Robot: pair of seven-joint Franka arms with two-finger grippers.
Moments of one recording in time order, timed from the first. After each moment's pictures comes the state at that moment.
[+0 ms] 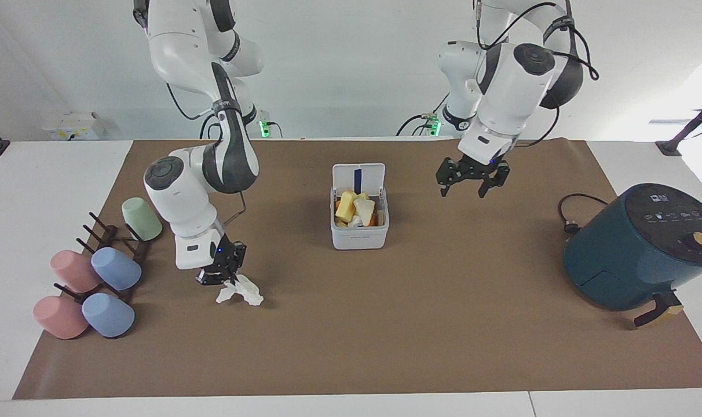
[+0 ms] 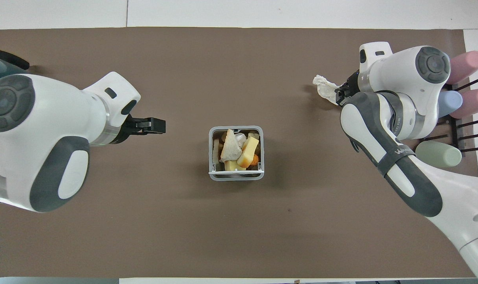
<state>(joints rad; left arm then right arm) -0.33 -0.04 0.04 -1.93 -0.08 1.98 -0.18 0.08 0.37 0.04 -1.74 0.12 2.27 -0.73</state>
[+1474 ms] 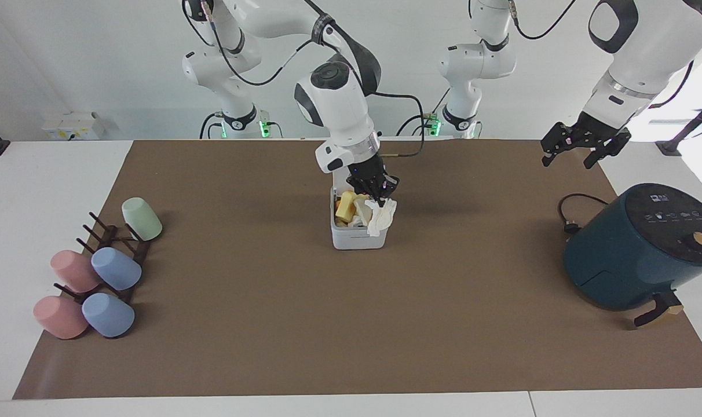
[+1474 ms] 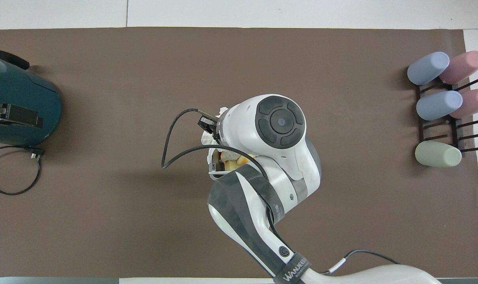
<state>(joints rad) -0.06 -0.03 0.04 -1.66 -0.04 1.62 0.11 0.58 0.28 0.06 -1.73 0.22 2.26 1.02</state>
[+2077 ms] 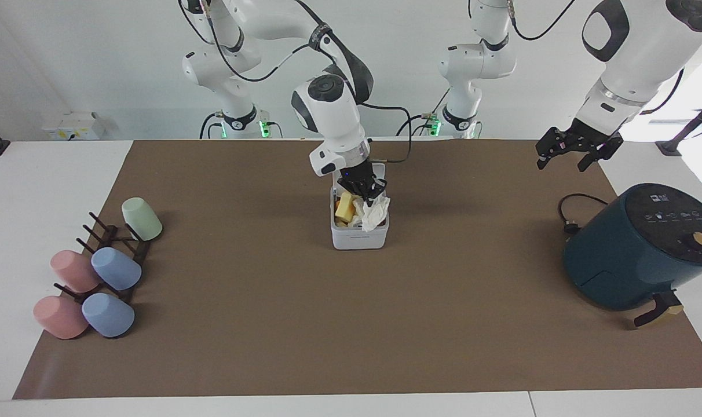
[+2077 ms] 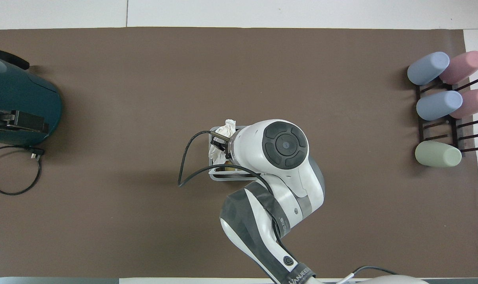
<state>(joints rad) -0.06 -0.06 0.04 -1.74 -0.04 1.69 0.11 0.58 0.19 0.06 -1.92 0.22 2.29 0.88</state>
